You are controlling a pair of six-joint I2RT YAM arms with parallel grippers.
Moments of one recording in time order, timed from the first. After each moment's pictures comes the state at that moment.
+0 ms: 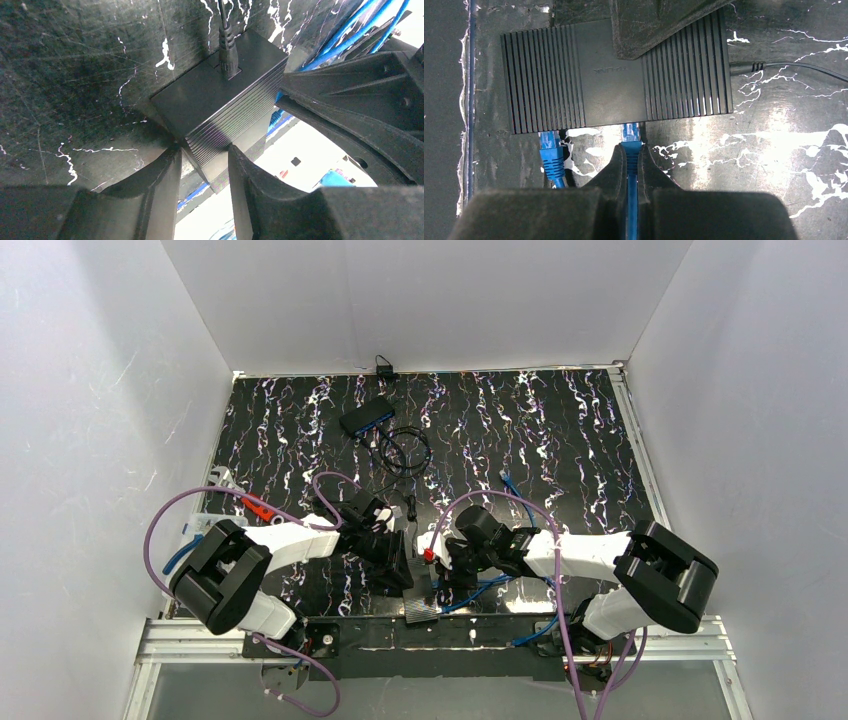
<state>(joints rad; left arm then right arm) -0.67 1.44 0.57 -0.33 0.60 -0.71 1.01 1.41 0.56 0.02 -0.53 -0.40</state>
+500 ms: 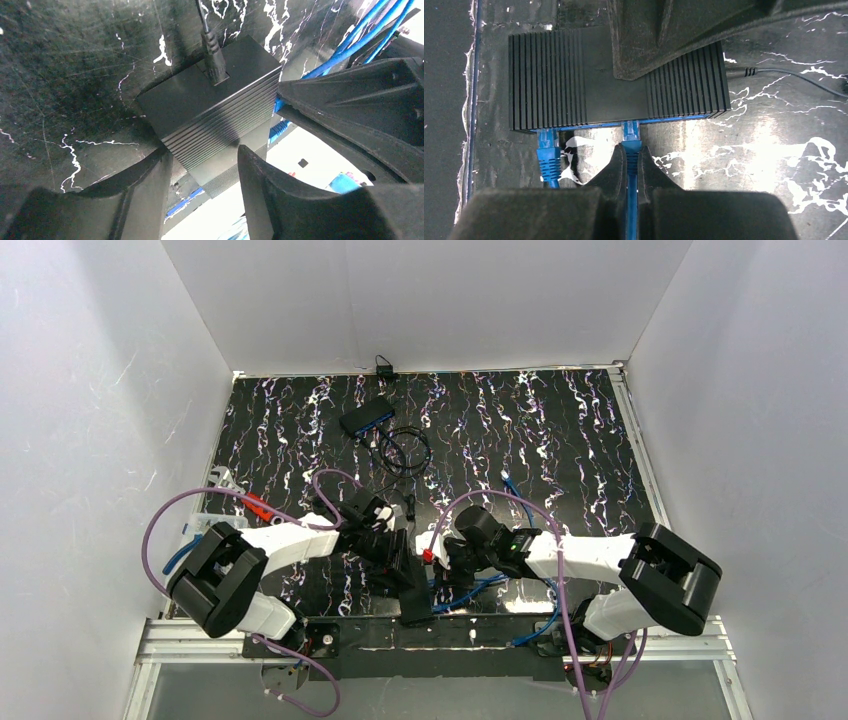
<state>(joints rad) -0.67 1.42 0.58 -0.37 0.57 -0.68 1.02 1.40 0.56 0.04 -0.51 -0.40</state>
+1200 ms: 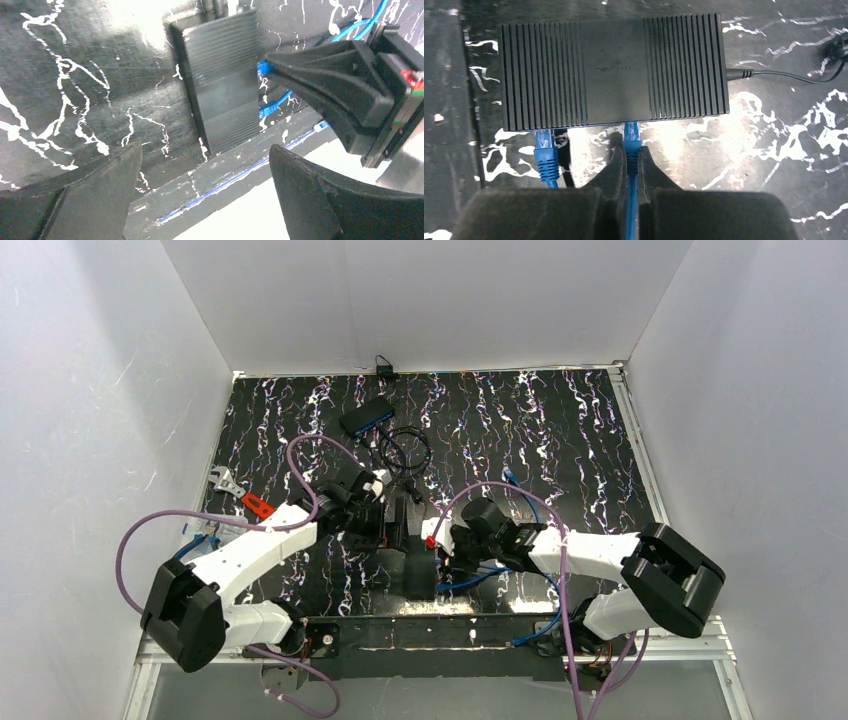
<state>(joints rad) -0.65 1.24 0.82 -0.68 0.31 -0.57 0.96 1.38 0.57 0.04 -0.36 -0.44</state>
